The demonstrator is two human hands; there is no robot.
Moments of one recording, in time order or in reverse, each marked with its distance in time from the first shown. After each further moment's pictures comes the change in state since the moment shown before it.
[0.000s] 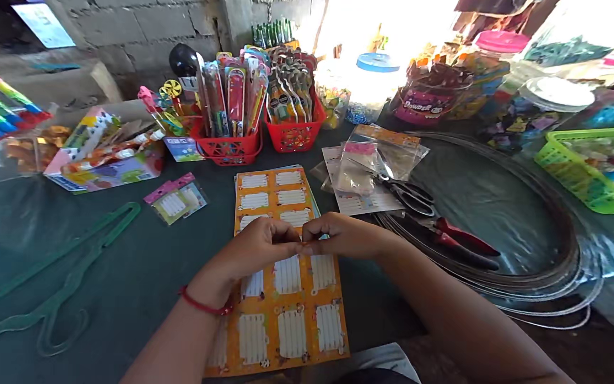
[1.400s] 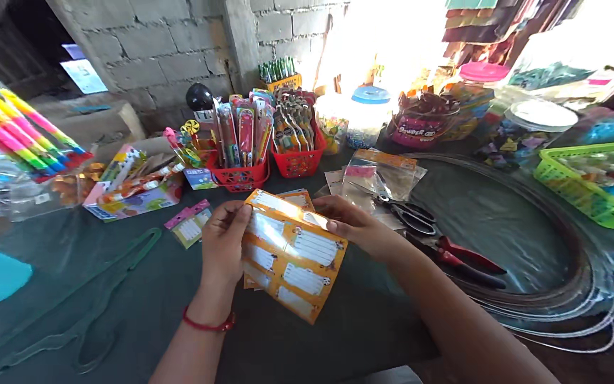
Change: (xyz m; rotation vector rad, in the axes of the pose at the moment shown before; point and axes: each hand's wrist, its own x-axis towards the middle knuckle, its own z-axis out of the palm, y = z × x) left_hand -0.001 0.007 -0.014 -0.273 0.923 0.407; right_hand -0.011 -0.015 -0.013 0.210 0.462 -0.037
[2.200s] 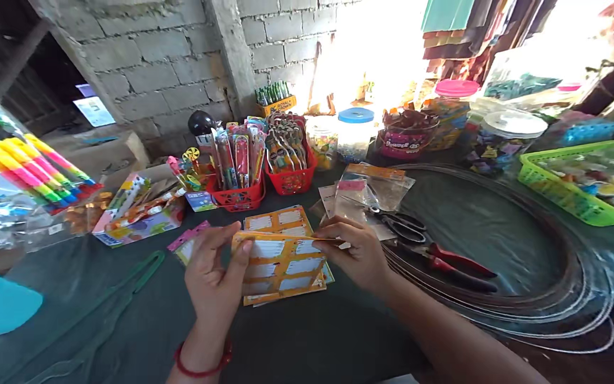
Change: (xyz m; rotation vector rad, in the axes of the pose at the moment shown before) left_hand -0.016 0.024 -0.004 0.289 -0.077 0.676; right_hand -0.010 0.002 0.026 -0.438 0.411 -0.767
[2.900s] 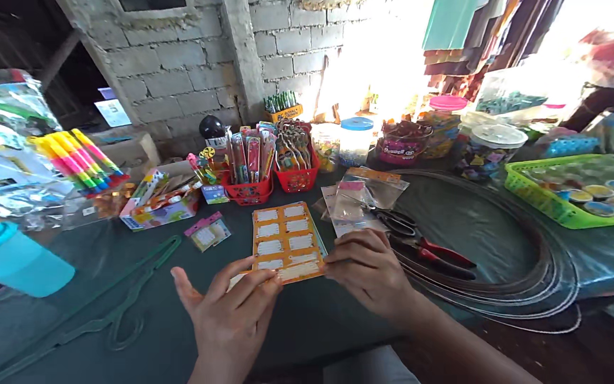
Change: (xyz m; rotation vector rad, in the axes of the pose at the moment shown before) left_hand -0.049 0.084 -0.033 0.758 -0.198 0.295; right_hand -0.029 -0.068 -0.019 -0.452 -0.076 -0.319
